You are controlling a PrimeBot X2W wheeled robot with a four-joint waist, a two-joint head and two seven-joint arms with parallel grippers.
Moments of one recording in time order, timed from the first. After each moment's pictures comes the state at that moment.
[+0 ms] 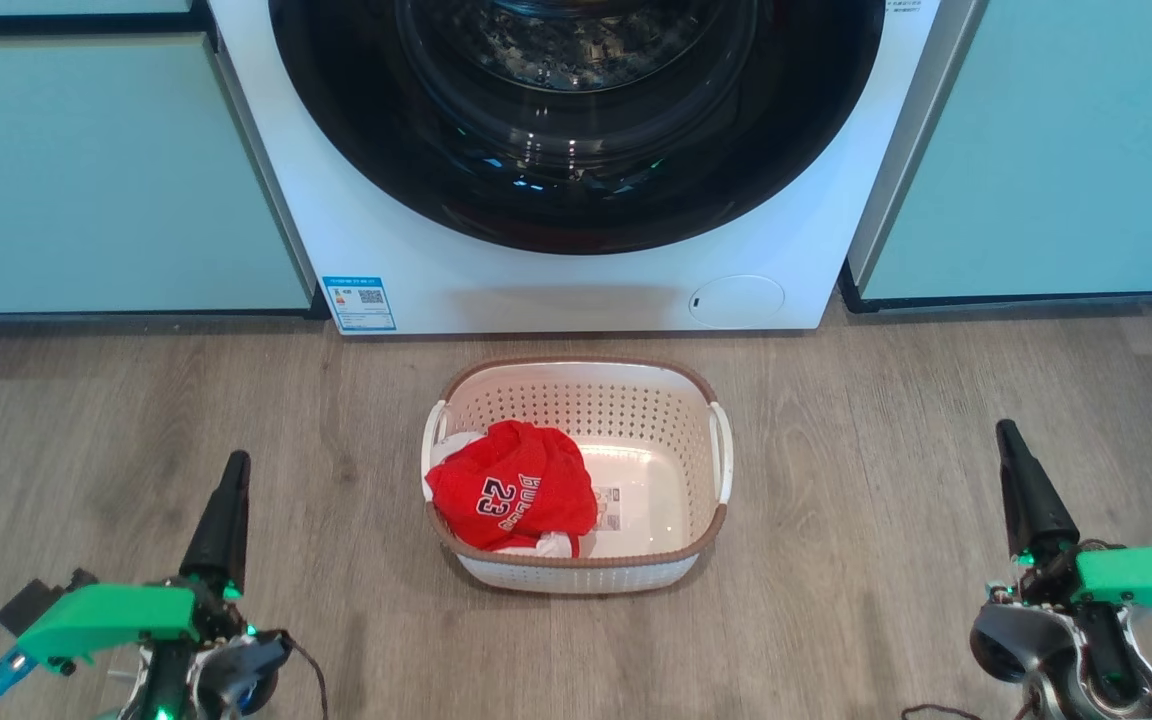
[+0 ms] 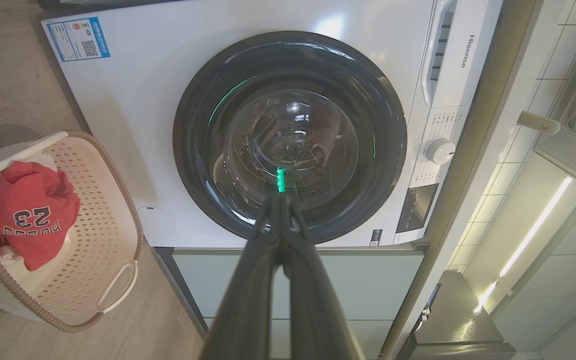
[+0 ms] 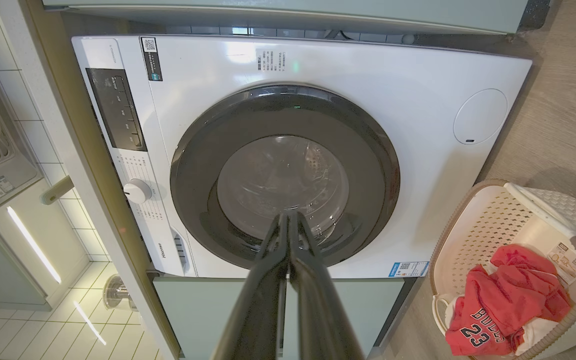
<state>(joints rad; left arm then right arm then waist) -0.06 0.04 0.08 0.27 -1.61 -0.13 0.11 -0.06 -0.05 -0.13 0.28 1.61 0.13 0.11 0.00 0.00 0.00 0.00</state>
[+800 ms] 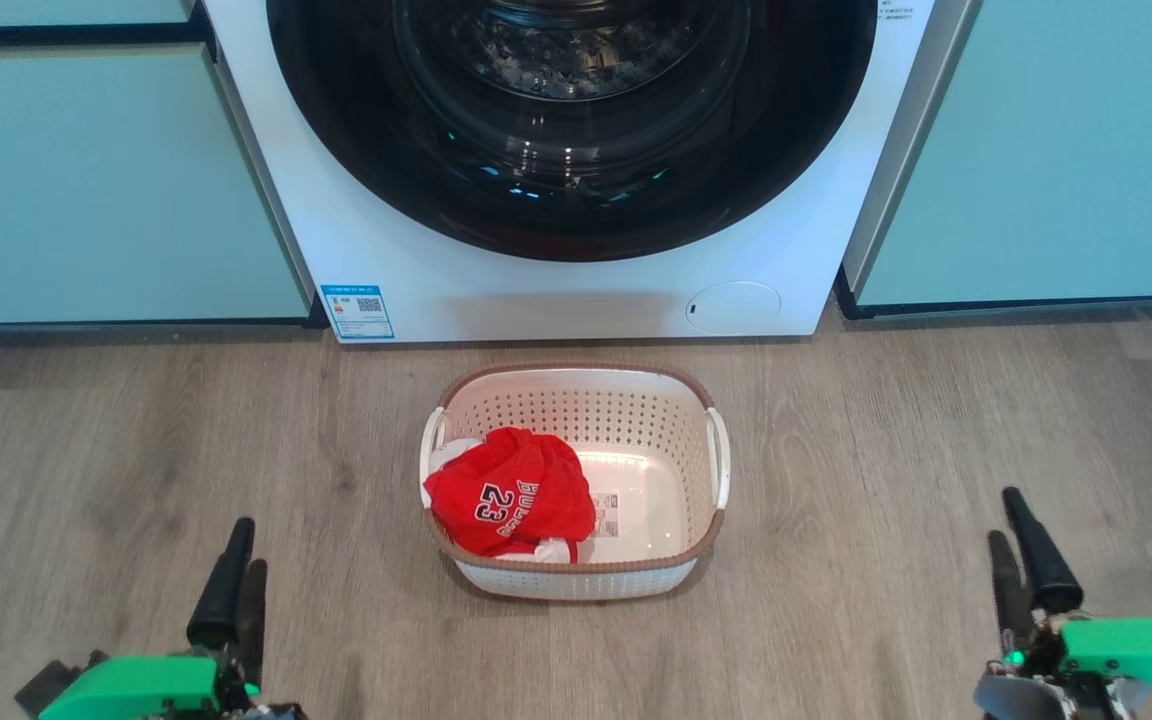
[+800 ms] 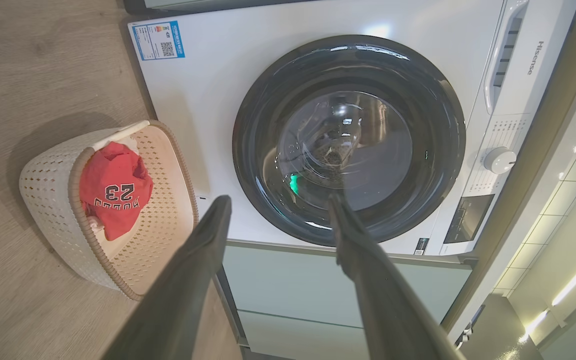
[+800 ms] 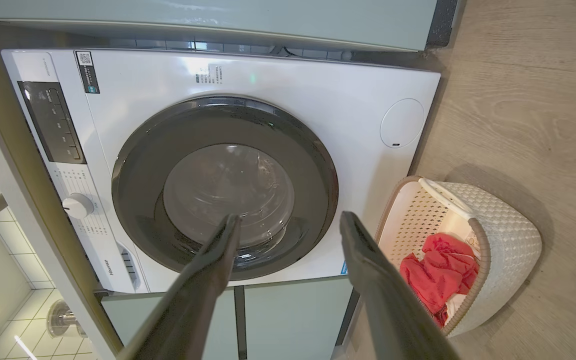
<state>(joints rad) 0.03 0.03 0.08 0.35 -1.57 -0.13 0.07 0.02 -0.03 -0.13 0.35 1.57 0.13 0.07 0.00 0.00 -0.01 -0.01</state>
